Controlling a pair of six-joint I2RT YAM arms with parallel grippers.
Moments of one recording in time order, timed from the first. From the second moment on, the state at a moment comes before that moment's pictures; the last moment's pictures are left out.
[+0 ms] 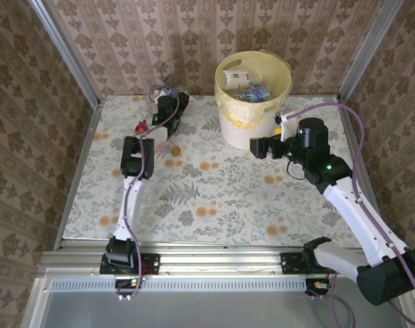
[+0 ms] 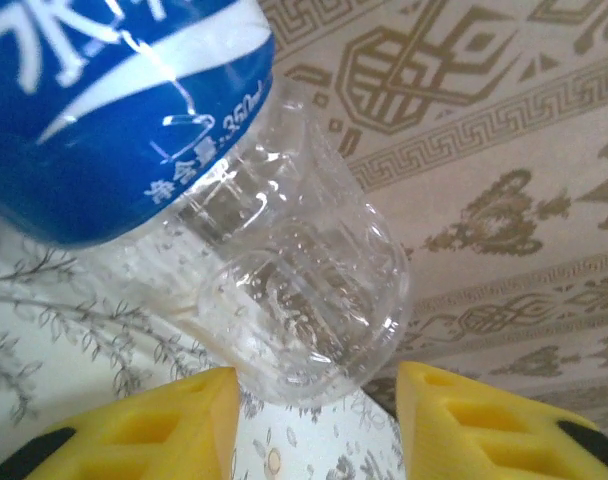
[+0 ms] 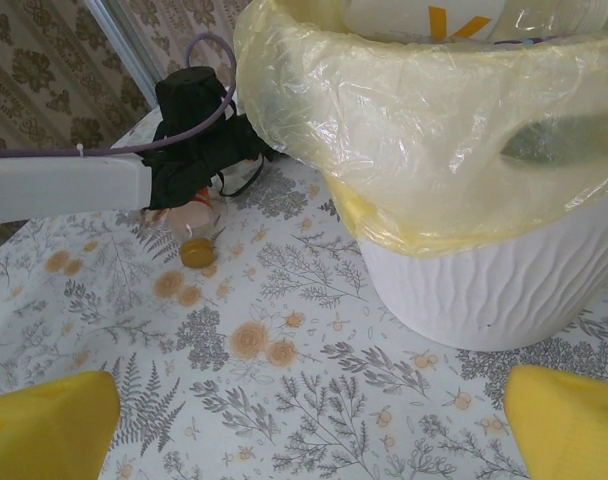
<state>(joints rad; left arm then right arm) -0.24 2.74 2.10 0.46 0.20 -1.09 0.29 1.06 1.03 -0.39 -0.25 0.12</state>
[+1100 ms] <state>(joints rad) -0.22 2.55 1.85 0.47 0.19 -1.13 0.29 1.04 1.01 -0.38 -0.26 0.16</state>
